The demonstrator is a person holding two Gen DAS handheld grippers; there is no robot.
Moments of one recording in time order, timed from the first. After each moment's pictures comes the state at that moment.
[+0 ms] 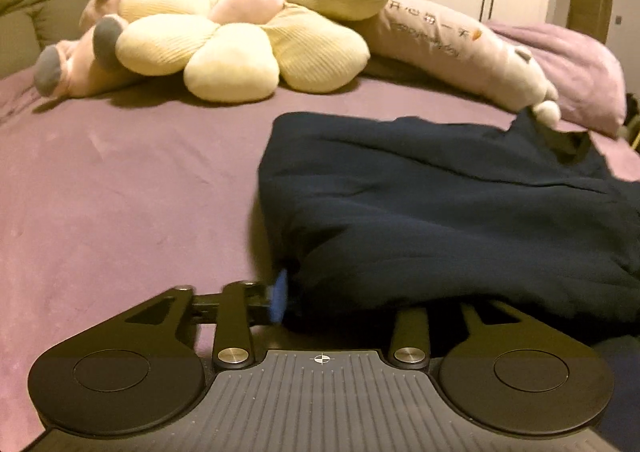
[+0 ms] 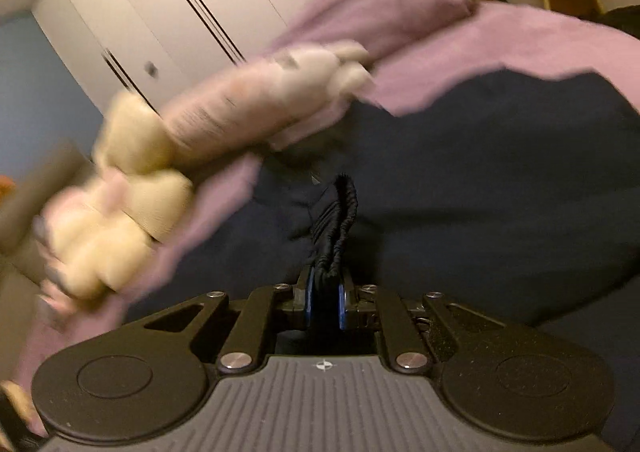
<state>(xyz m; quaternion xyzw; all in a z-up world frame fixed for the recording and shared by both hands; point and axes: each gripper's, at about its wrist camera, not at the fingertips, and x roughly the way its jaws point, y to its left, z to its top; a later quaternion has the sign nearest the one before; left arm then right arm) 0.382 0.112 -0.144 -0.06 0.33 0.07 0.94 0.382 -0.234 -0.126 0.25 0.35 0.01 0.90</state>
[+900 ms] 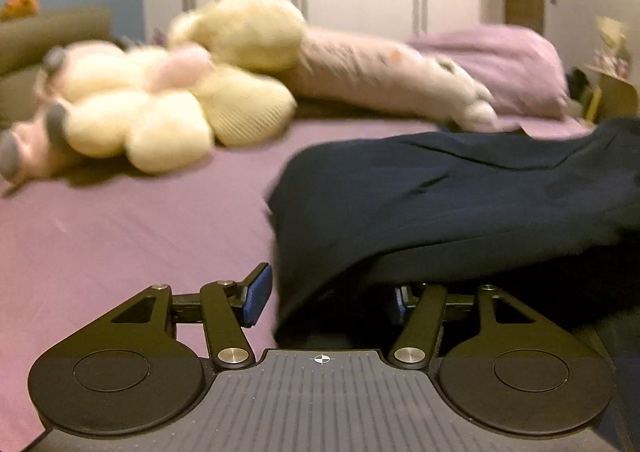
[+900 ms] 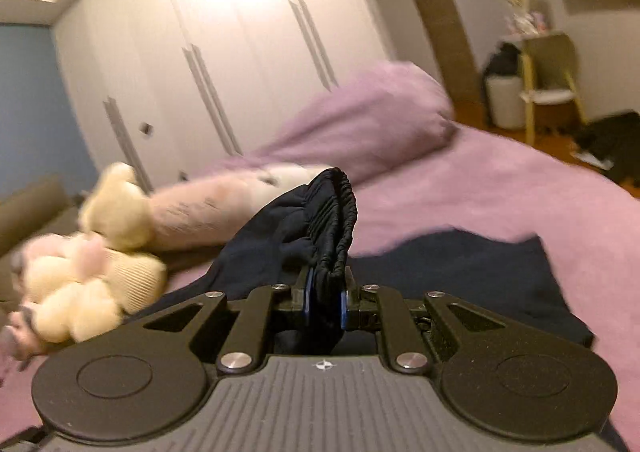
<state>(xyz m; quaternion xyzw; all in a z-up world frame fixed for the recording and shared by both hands) 0.375 0.061 -0.115 0.02 0.29 -0.01 0.96 0.370 -0.286 -0.049 0.19 0.22 -0.06 0.95</state>
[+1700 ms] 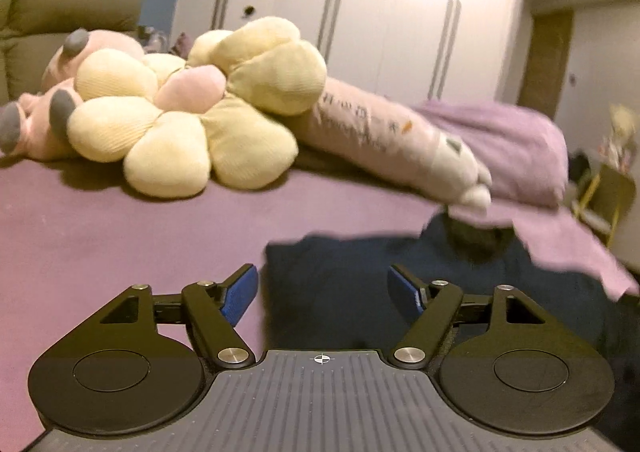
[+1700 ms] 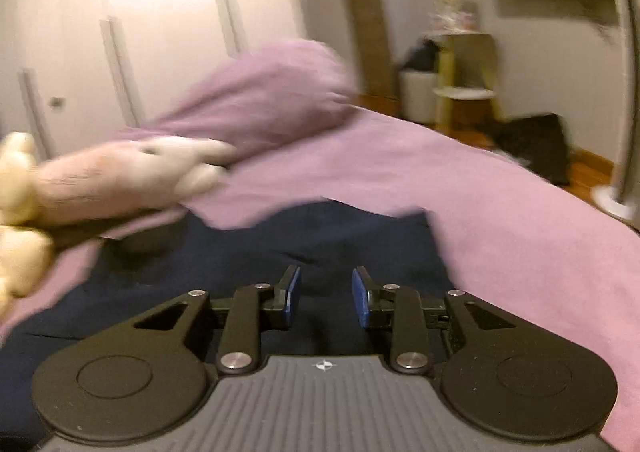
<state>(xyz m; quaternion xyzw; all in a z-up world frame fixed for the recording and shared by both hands) 0.406 0.062 -0.067 -0.10 0.22 0.01 0.97 0.397 -0.298 -0.074 0.15 0.24 -0.11 0.95</state>
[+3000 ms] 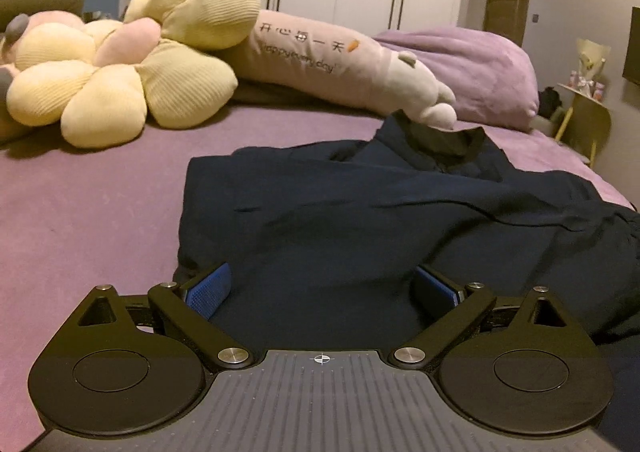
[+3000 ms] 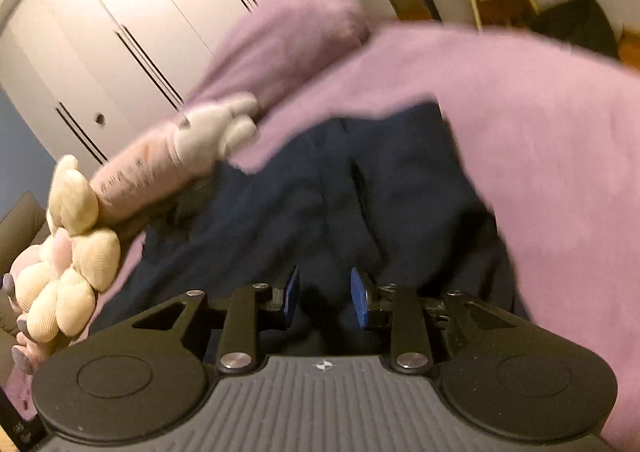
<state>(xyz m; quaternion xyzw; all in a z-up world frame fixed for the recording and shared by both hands) 0.406 0.020 -0.136 -0.04 0.28 -0.06 0.96 0.354 -0.374 -0.129 0.35 0.32 -0.06 0.88</state>
